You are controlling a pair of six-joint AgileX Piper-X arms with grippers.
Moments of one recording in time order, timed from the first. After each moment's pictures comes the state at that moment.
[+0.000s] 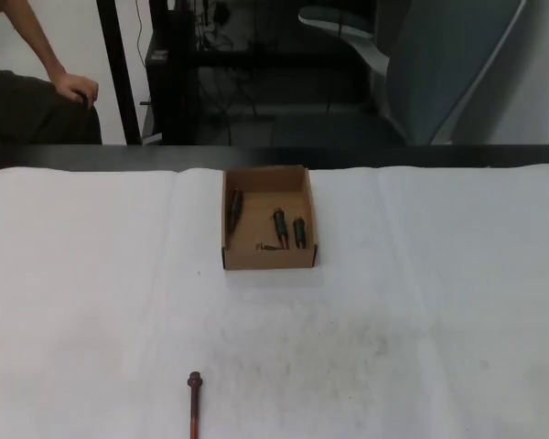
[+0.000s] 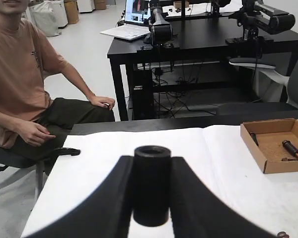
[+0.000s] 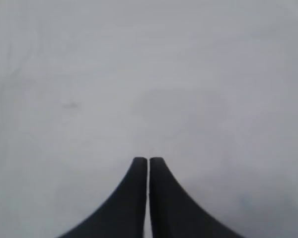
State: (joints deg) left arm -43.4 -0.6 -48.1 67.2 -42.7 -3.7; right arm 16.6 15.5 0.6 26.5 29.5 17.7
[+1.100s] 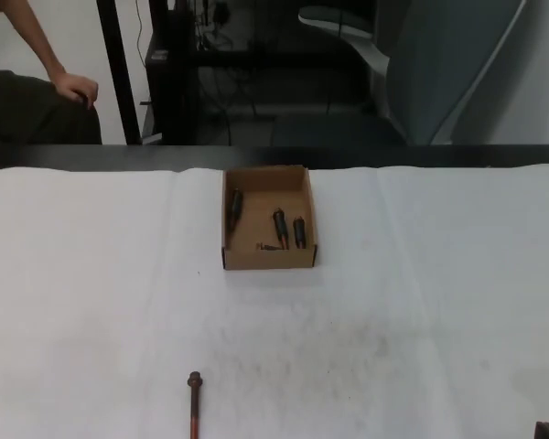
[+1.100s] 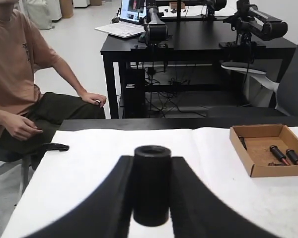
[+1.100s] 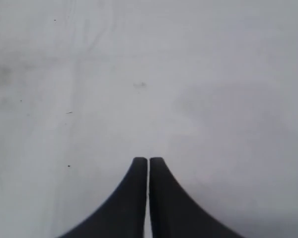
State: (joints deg) left arm -43.4 -0.6 -48.1 67.2 -41.7 -7.3; right arm 16.6 15.5 0.6 26.2 16.0 12.9
